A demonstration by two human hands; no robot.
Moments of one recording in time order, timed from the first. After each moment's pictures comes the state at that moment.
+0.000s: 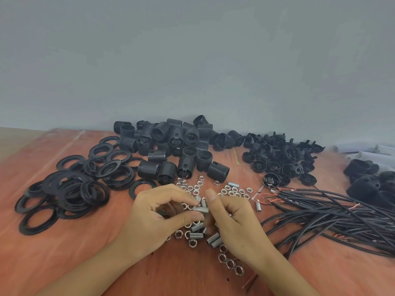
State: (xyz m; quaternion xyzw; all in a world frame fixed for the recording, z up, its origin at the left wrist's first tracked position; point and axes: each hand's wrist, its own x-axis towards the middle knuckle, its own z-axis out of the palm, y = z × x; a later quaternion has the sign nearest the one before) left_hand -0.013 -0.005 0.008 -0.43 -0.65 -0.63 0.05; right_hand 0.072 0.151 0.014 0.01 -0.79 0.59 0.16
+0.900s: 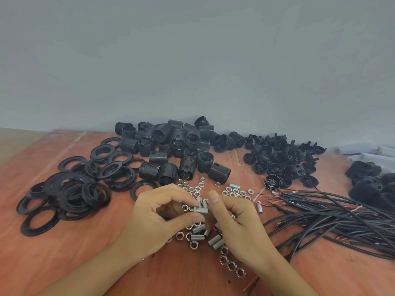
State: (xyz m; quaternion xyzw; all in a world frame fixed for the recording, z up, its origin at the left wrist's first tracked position) left_hand -0.017 -0.007 0.006 -0.43 -0.64 -0.63 0.04; right_hand 0.073 0.151 0.016 0.02 -0.79 0.59 0.19
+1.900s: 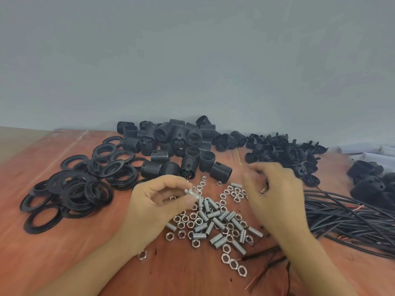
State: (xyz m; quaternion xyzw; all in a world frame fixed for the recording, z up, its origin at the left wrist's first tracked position) left_hand -0.018 -0.007 0.014 -0.31 -0.58 -0.75 -0.08; right_hand 0.067 0.205 0.028 -0.18 -0.90 0.18 0.36
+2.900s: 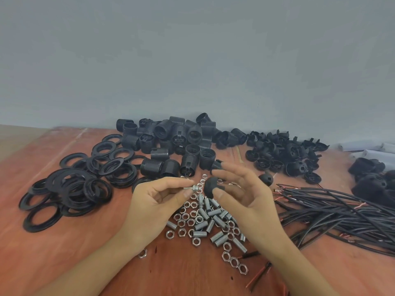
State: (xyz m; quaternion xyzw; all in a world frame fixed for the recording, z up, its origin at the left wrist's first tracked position) left_hand -0.020 -0.003 0.008 -0.27 -0.64 -0.71 -0.07; right_hand 0.067 0.168 0.016 -0.01 -0.70 0.68 0.23
